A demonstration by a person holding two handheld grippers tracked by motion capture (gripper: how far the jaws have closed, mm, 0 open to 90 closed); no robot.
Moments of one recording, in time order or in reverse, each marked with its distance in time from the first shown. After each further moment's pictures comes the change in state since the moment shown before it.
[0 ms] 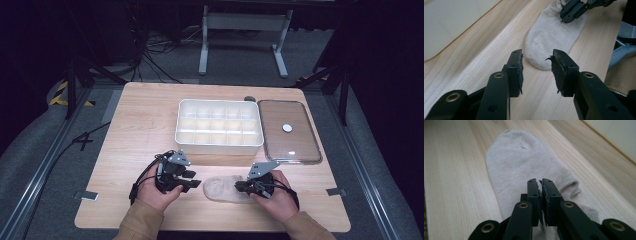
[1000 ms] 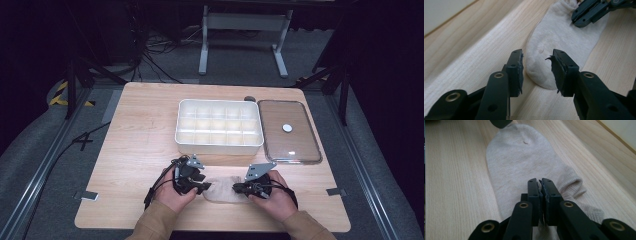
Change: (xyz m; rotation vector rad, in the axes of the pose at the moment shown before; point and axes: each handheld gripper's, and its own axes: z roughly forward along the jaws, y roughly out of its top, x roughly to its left) left arm -0.007 0.004 0.053 0.068 0.042 -0.053; right arm 0.000 -0.002 0.008 0.001 0.047 -0.048
